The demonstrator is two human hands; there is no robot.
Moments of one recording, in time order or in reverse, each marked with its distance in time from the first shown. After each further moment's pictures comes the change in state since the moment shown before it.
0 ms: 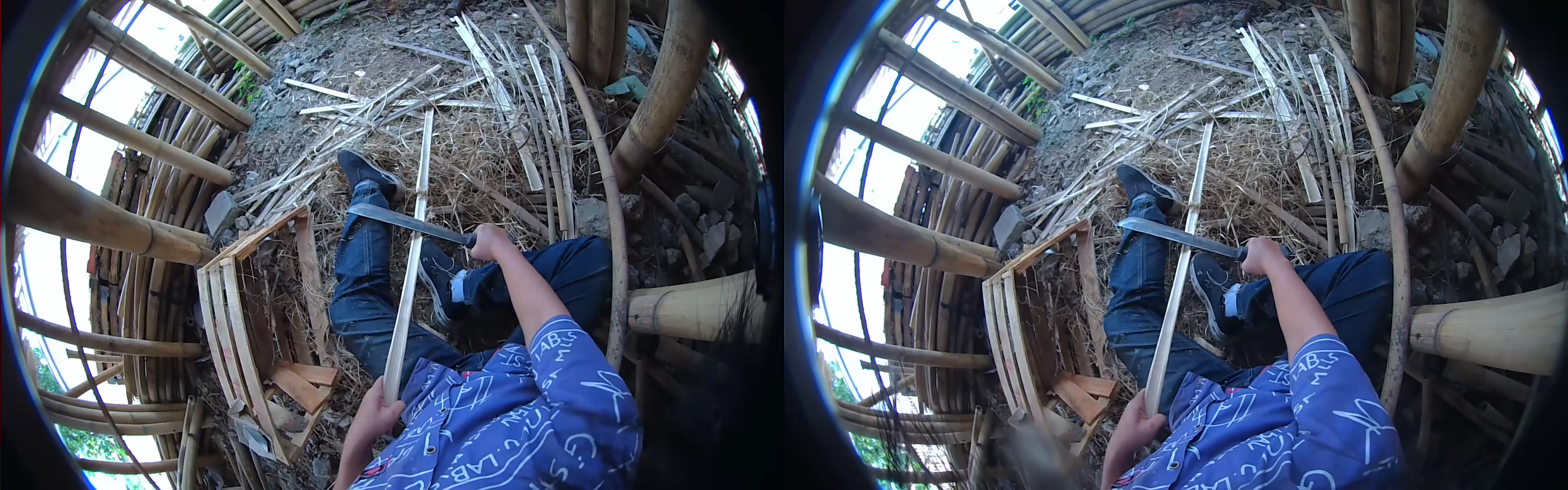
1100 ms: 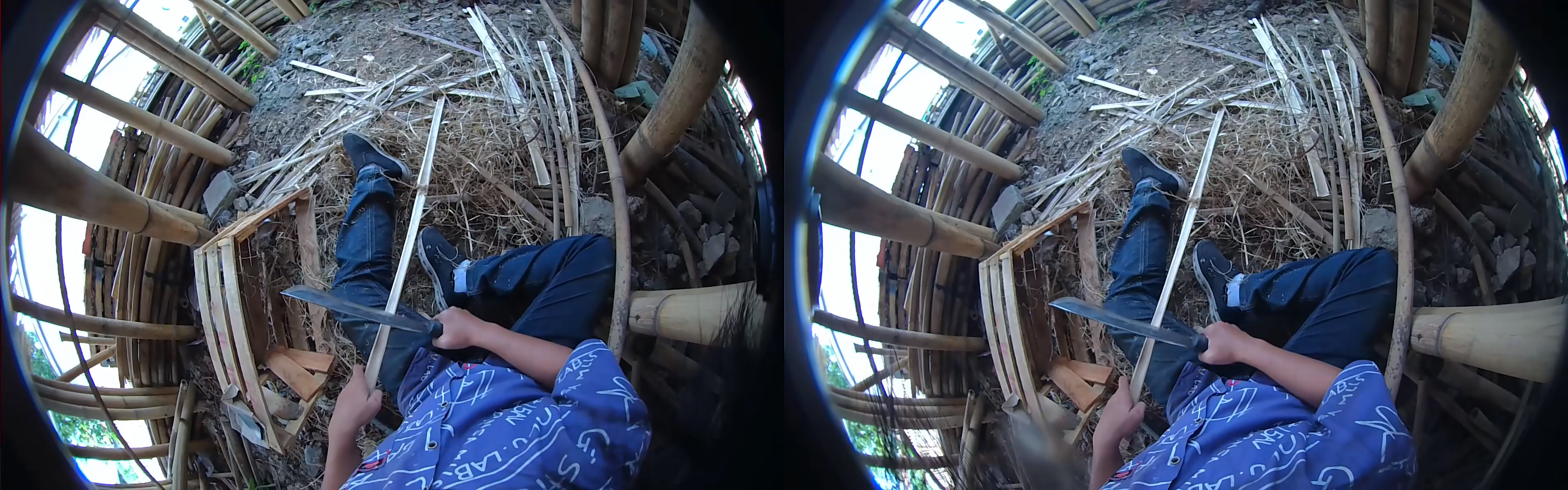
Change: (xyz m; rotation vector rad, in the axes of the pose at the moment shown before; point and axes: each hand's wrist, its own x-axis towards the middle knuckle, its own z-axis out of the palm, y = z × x) left_hand -0.002 -0.014 -0.031 0.694 0.181 -0.059; right_hand -0.153 -0.094 0.060 0.299 -0.445 -0.458
